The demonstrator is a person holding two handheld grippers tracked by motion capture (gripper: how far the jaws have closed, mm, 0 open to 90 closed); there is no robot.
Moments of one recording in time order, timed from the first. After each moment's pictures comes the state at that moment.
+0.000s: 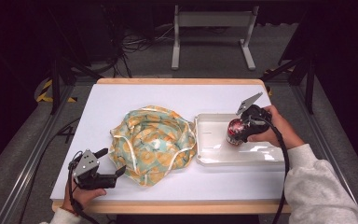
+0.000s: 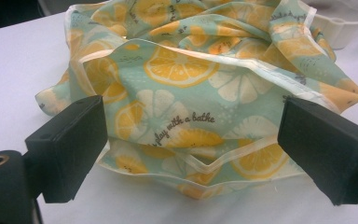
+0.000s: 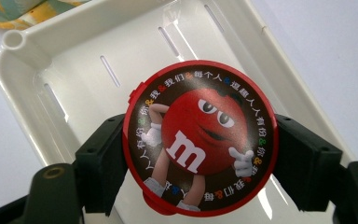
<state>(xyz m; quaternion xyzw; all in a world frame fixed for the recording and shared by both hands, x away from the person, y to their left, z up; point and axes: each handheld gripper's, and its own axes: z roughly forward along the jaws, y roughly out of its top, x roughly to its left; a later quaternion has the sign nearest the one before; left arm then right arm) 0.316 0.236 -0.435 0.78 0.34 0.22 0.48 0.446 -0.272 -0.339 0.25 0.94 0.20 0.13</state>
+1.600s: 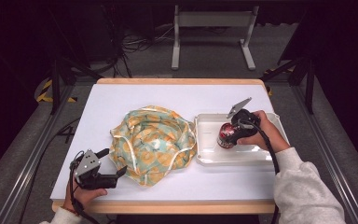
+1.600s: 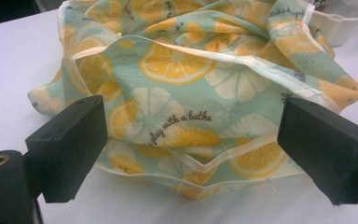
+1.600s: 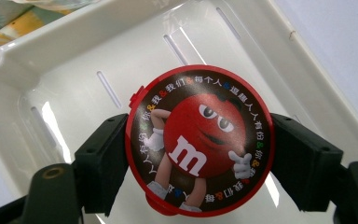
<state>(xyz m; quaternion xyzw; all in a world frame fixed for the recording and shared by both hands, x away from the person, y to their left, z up) 0.318 0.235 -0.438 0.78 0.34 0.21 0.48 0.455 -0.251 -0.366 0.27 0.93 0.21 0.12</state>
